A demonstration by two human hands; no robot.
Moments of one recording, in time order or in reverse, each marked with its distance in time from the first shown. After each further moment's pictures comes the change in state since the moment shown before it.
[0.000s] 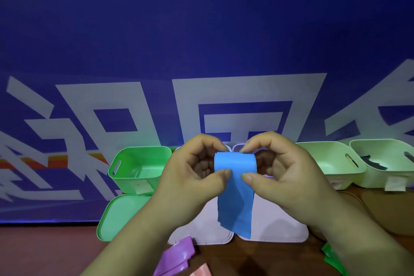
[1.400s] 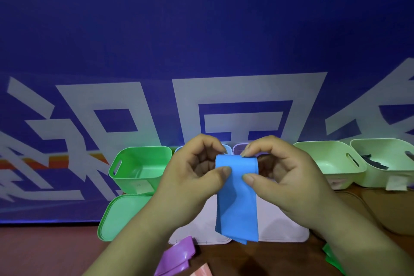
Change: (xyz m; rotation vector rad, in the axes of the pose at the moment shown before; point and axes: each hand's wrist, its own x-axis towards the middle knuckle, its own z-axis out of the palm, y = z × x) left_hand 0.000 0.001 0.003 -0.021 0.019 -0.061; right_hand -0.003 0.003 0.000 -0.059 0.020 -0.060
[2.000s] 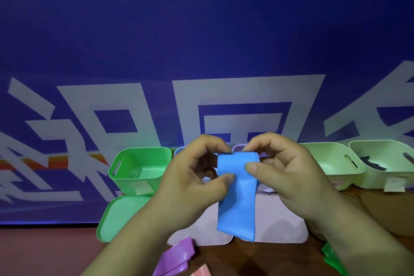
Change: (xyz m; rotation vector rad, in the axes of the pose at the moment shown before) left_hand -0.003 -0.003 -0.004 0.071 -0.043 0.105; right_hand 0.005 -0.008 -0.002 0.176 0.024 0.160
